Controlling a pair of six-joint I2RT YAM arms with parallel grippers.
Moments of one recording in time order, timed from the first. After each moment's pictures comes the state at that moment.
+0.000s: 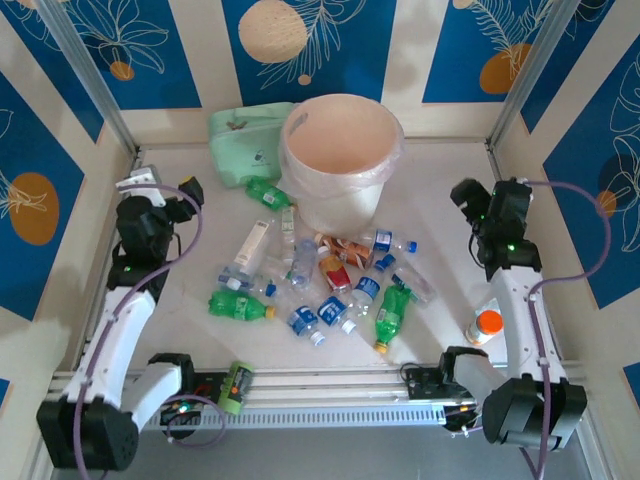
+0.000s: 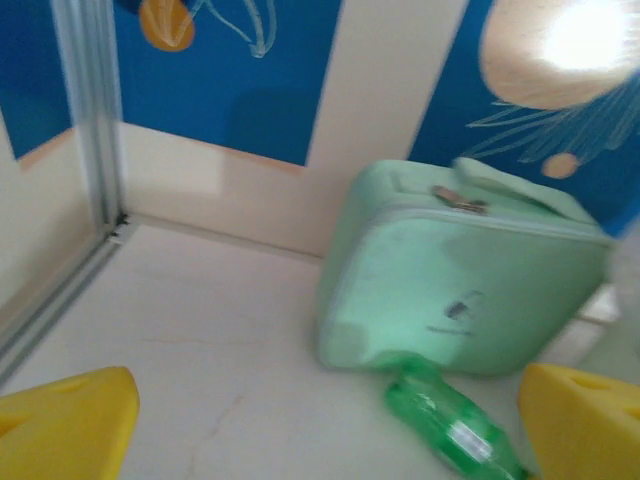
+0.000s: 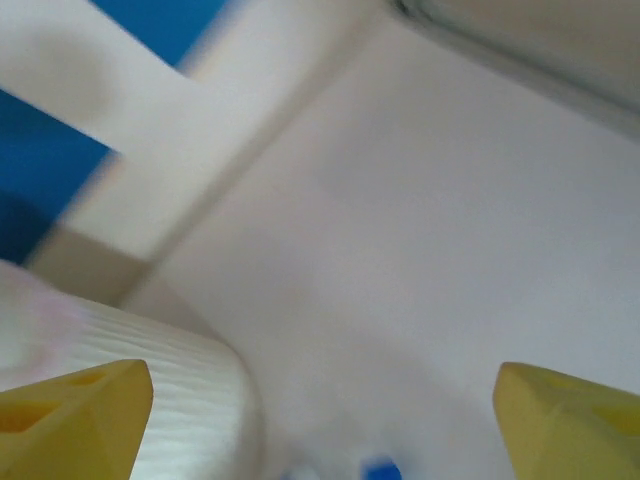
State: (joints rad) left arm -0.07 0.92 0.81 -0.09 -0.09 -0.26; right arm -0.12 1.02 0.93 -0.55 0.04 0.75
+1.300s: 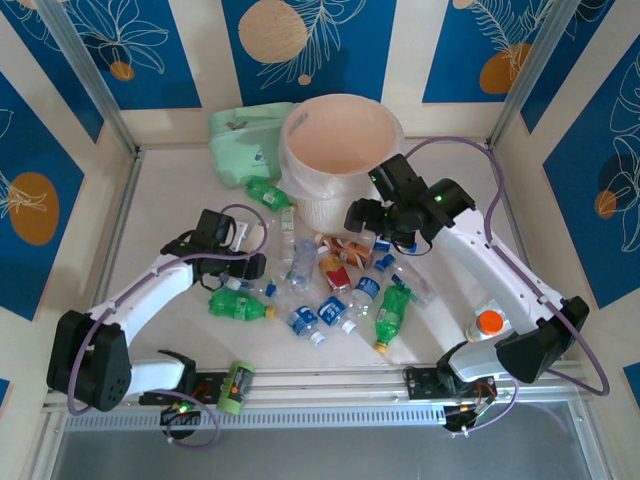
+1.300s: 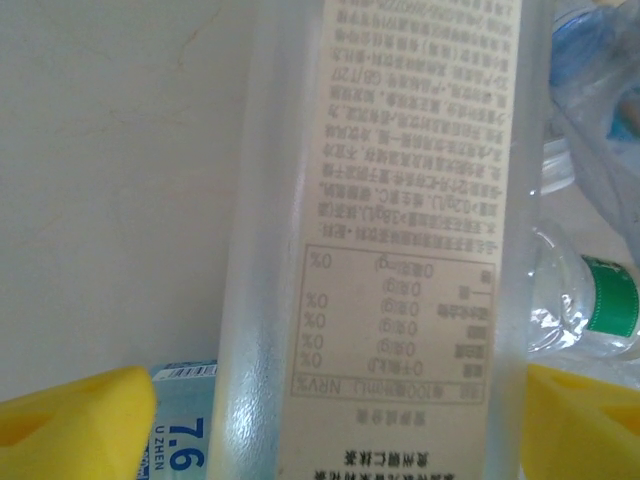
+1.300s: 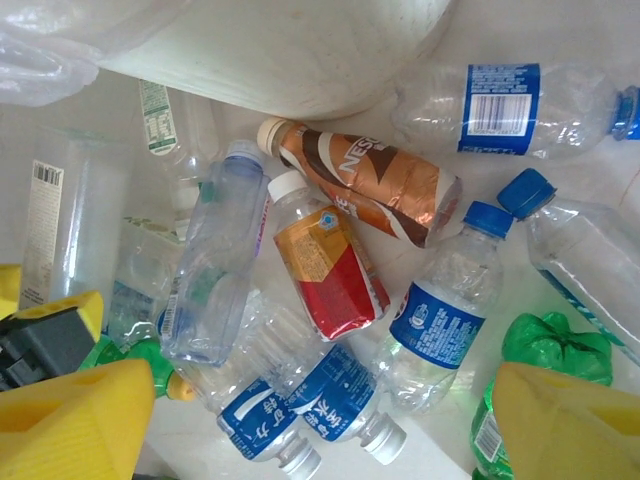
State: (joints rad) left arm -0.37 1.27 0.80 -0.57 0.11 -0.13; right arm 0.62 1.38 1.53 -1.21 0.02 0.81
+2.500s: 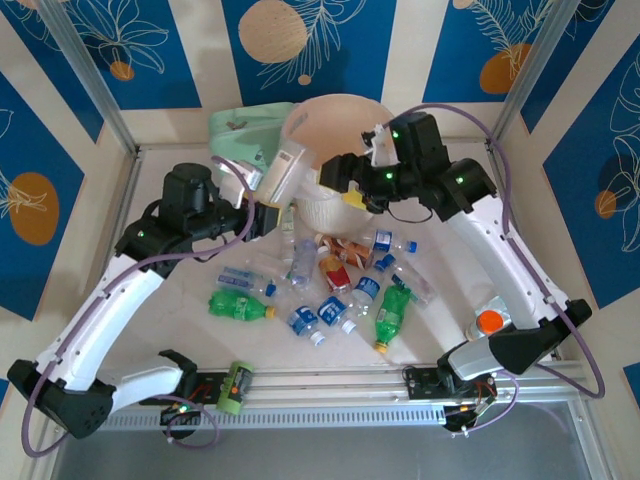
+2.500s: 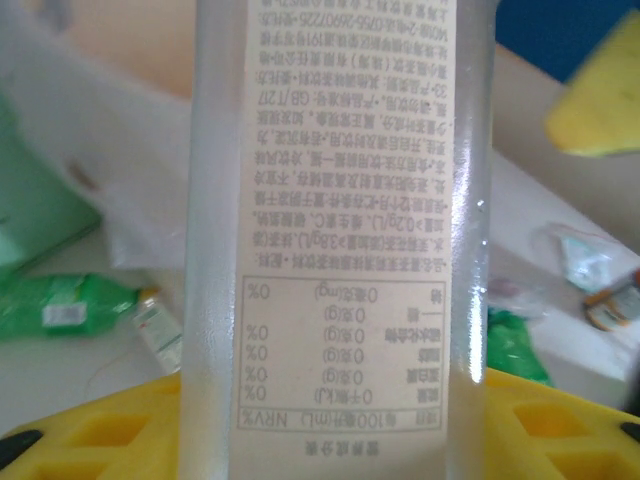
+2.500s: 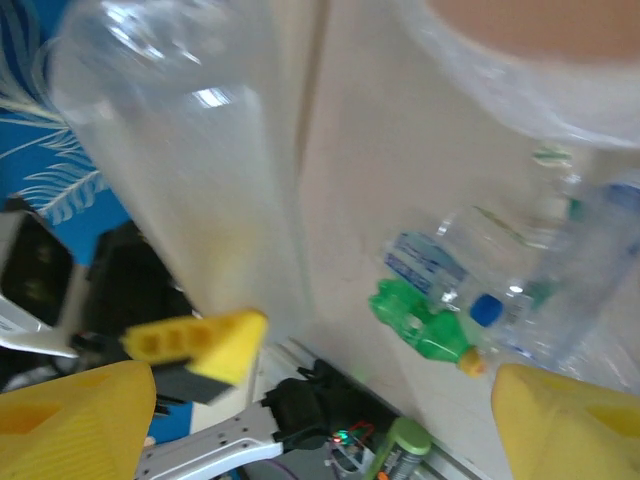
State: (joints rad) left arm -0.53 1.13 1.31 -0.67 0.33 -0.04; right arm 0.54 1.44 1.79 -0.97 -0.55 0.80
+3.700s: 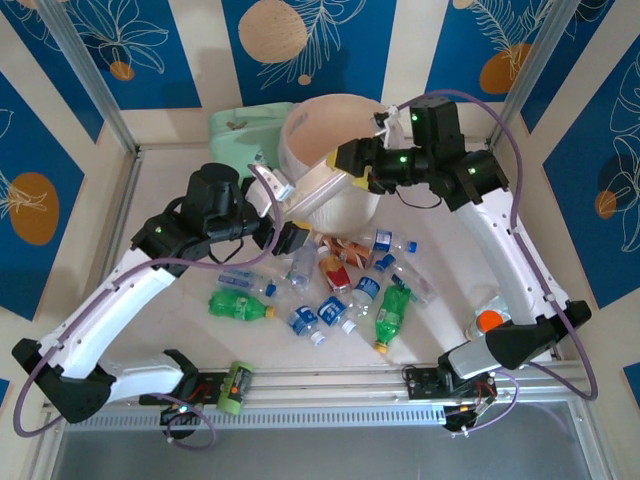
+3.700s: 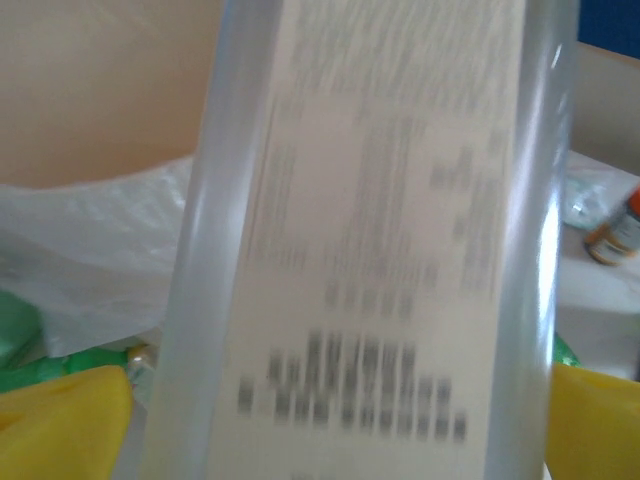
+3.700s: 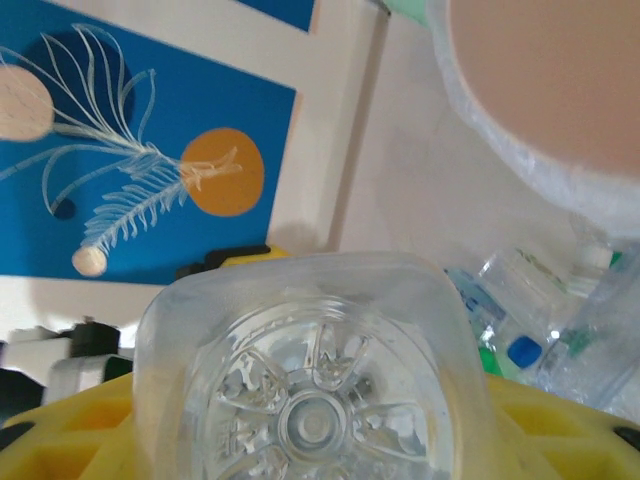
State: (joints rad) left arm -0.69 1.17 1.36 -0.66 0.20 0.11; right arm 0.42 1.46 1.82 -0.88 -0.67 0.81
